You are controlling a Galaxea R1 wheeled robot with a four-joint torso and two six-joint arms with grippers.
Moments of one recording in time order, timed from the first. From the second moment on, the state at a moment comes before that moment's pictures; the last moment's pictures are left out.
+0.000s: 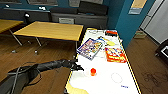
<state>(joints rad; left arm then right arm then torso) 0.22 2.69 -1.89 -0.02 0.61 -0.44 -1.60 2.09 -1.48 0.04 0.55 0.20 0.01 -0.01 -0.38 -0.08</state>
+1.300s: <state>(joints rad) 0.21 3.03 -2.28 -0.02 0.62 -0.53 -1.59 2.09 -1.48 0.04 0.55 0.21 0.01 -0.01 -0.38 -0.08</state>
